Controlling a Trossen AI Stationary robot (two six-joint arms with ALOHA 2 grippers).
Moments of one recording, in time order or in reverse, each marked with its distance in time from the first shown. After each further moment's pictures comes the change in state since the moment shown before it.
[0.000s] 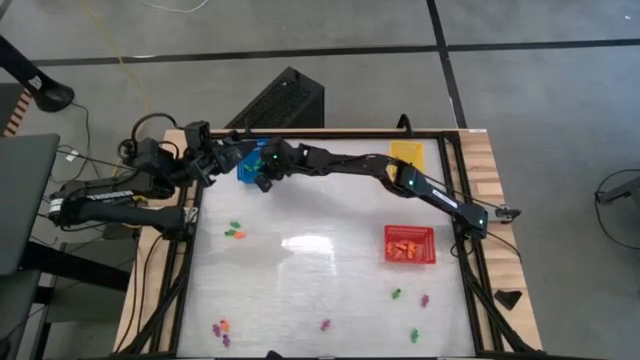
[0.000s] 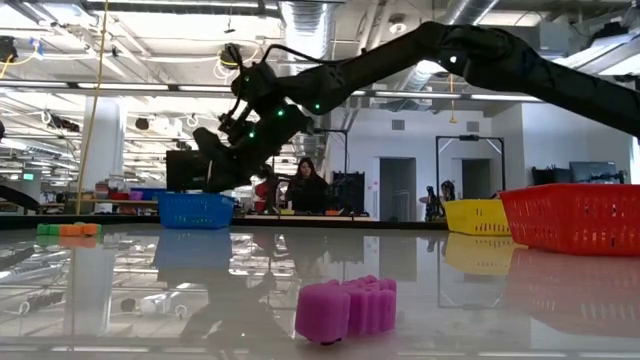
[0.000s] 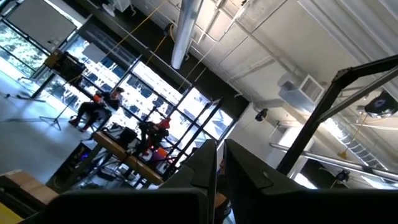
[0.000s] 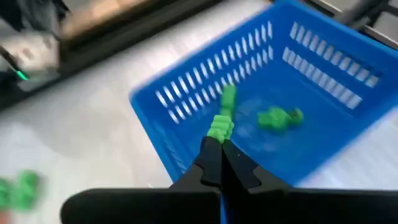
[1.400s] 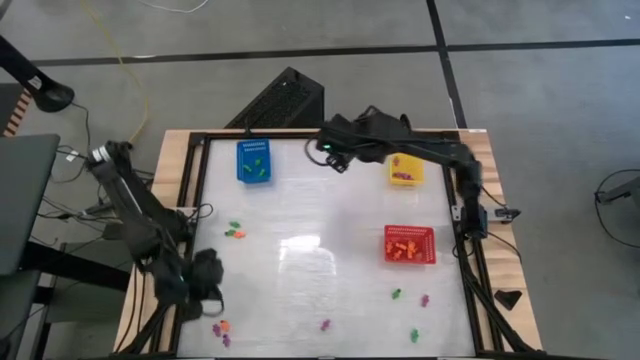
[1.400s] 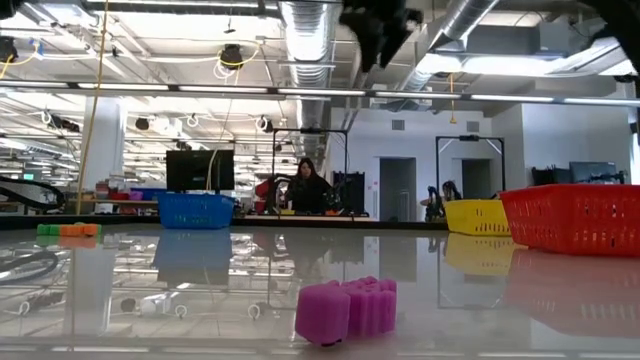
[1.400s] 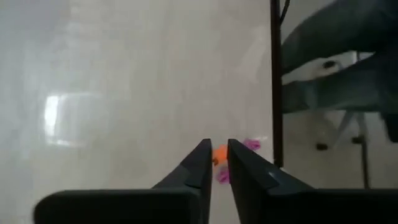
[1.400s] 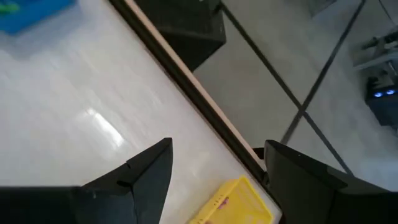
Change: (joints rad) left arm -1.145 0.240 0.000 -1.200 -0.229 -0.273; right arm 0.094 -0.643 -0.061 -1.211 0.717 0.061
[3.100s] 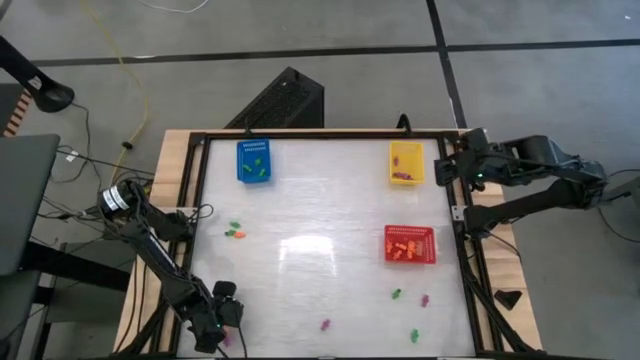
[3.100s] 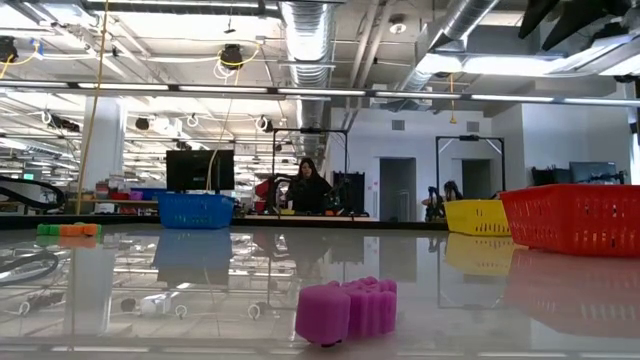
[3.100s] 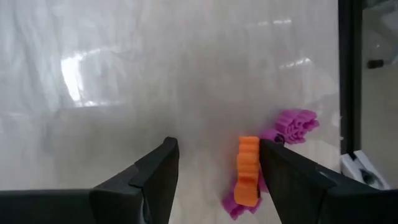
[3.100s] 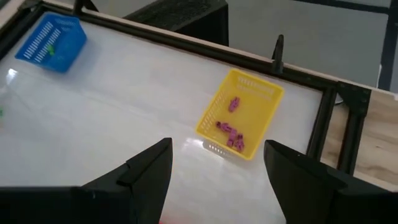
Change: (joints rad) left arm -0.032 0.563 0.010 0.275 0.240 0.110; right arm 0.193 -1.032 -0.872 -0.033 -0.084 0.699
